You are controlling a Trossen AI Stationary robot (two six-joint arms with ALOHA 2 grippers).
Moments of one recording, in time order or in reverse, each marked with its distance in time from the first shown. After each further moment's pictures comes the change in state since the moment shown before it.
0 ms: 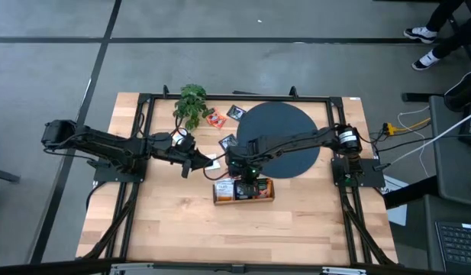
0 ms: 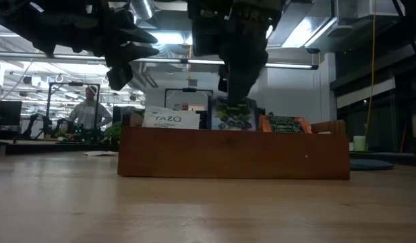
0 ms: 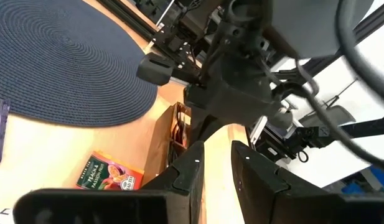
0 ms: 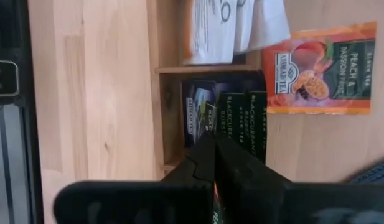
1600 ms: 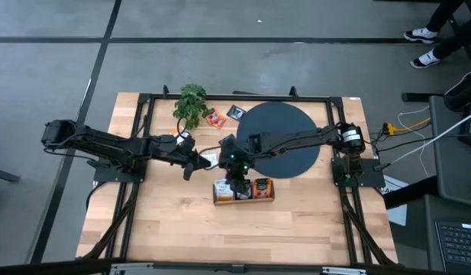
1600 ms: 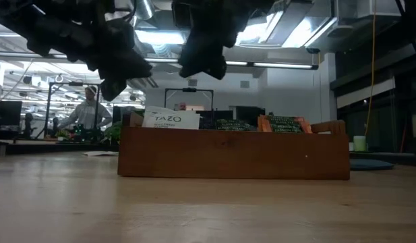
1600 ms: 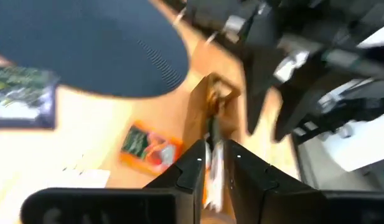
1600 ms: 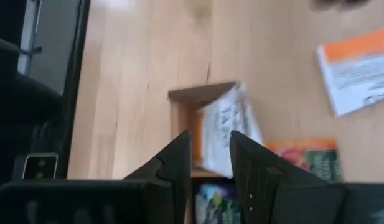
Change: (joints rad) left arm -0.004 0.000 0.005 -0.176 -0.050 0.091; right arm -0.015 -0.035 0.016 0.284 0.016 0.127
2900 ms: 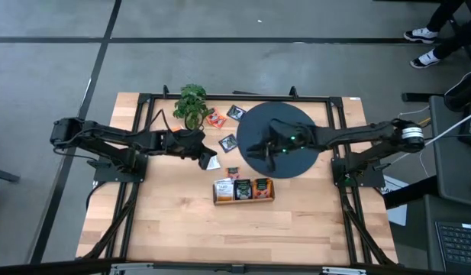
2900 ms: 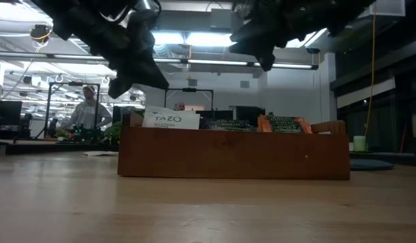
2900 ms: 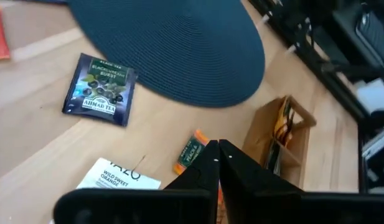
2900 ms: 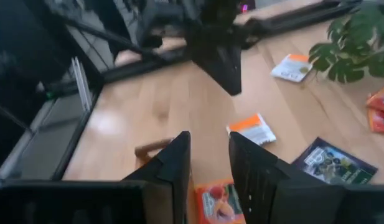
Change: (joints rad) left arm 0.054 0.155 0.248 -0.318 -0.168 -0.142; right arm -0.129 -0.621 -0.818 0.780 0.124 0.063
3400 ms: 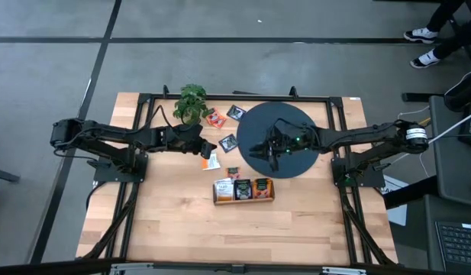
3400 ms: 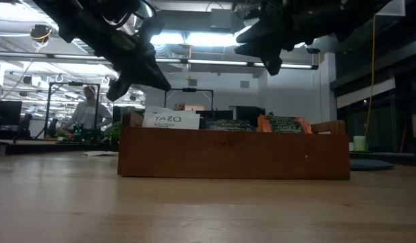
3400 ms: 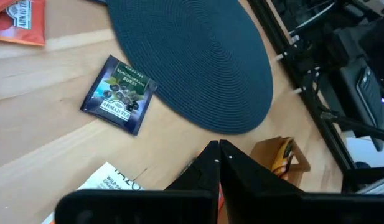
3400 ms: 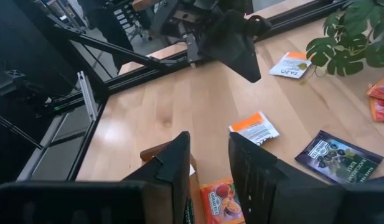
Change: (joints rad) left arm 0.064 0.000 0.000 0.016 -0.015 -0.187; right arm -0.010 -0.047 -0.083 0.080 0.000 0.072
